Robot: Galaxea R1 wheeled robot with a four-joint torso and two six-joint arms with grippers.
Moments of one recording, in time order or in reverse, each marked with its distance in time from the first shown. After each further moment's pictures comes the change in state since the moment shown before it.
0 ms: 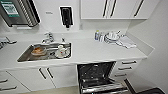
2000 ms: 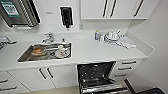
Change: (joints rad) left arm 0.055 0.164 -0.200 0.070 0.510 0.438; right arm -0.005 -0.001 0.000 -0.005 0.007 0.000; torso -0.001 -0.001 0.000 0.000
